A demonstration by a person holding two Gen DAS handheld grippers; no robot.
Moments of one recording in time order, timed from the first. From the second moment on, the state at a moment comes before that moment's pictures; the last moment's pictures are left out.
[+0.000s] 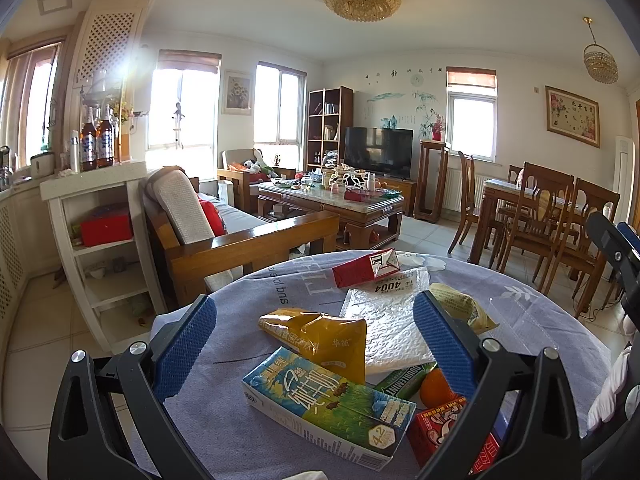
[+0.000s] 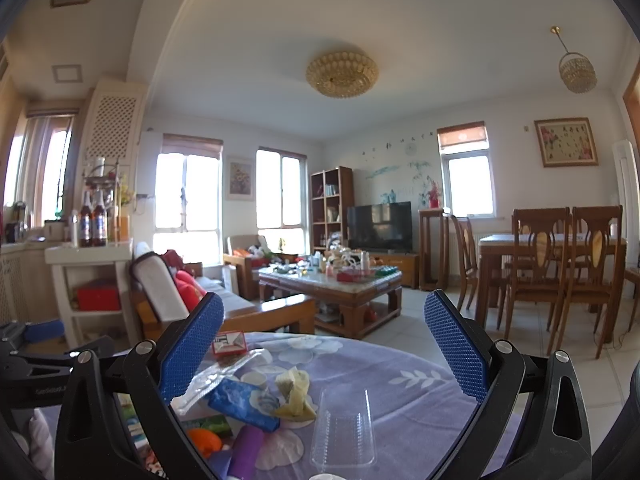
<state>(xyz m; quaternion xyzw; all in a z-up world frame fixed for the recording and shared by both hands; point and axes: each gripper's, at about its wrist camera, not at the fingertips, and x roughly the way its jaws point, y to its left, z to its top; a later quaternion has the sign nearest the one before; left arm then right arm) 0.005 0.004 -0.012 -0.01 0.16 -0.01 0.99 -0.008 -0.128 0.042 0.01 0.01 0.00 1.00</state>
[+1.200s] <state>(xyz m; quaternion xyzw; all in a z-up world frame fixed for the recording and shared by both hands) 0.045 0.049 -0.036 0.10 0.36 -0.17 0.91 0.021 -0.175 0.006 0.12 0.36 0.12 0.92</state>
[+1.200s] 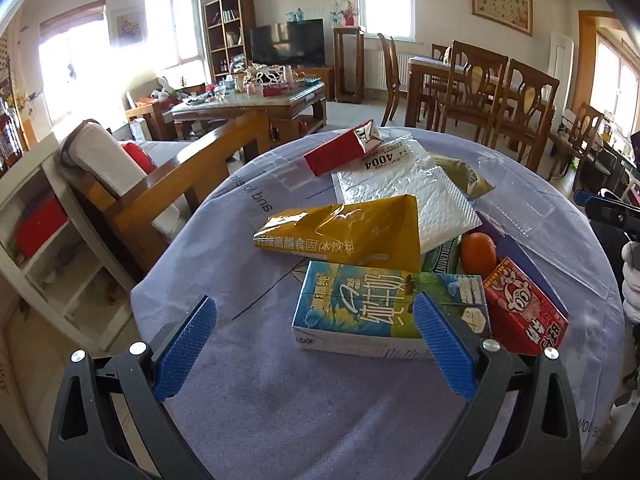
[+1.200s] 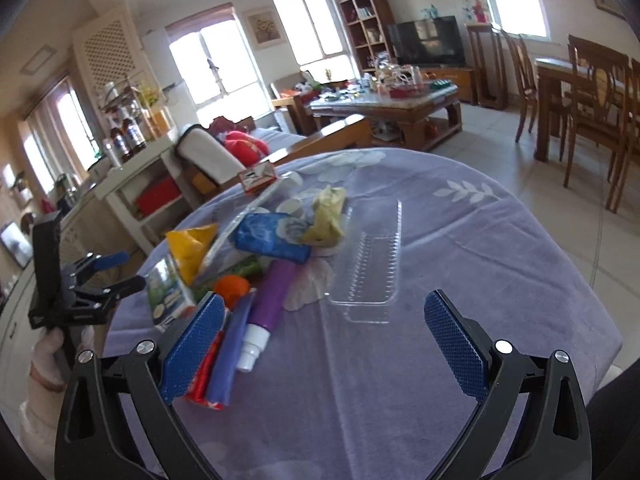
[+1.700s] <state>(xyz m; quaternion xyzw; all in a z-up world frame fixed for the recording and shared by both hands) 0.100 0.045 -0.025 -0.10 0.40 -0.17 0.89 0.081 -0.191 -0.021 0.11 0.41 0.08 0.90</state>
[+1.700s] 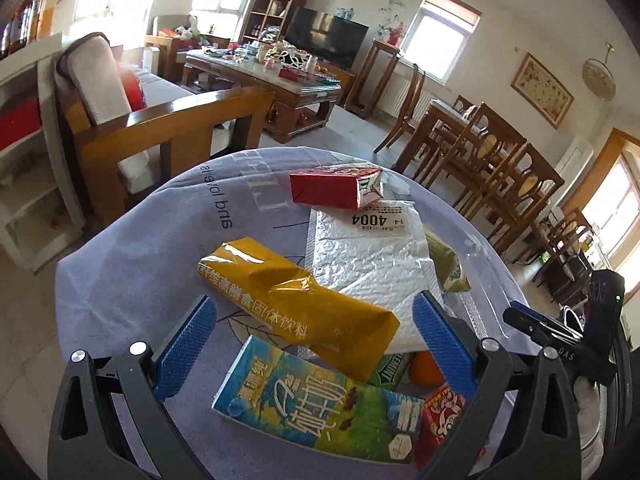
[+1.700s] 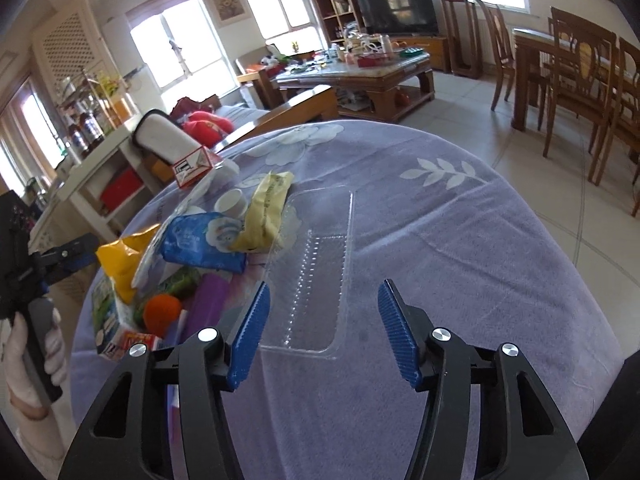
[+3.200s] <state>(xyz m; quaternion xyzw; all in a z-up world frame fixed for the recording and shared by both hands) 0.066 0.031 0.017 -0.14 0.31 -0.26 0.90 0.060 -0.213 0.003 0.15 0.37 0.11 0.91</state>
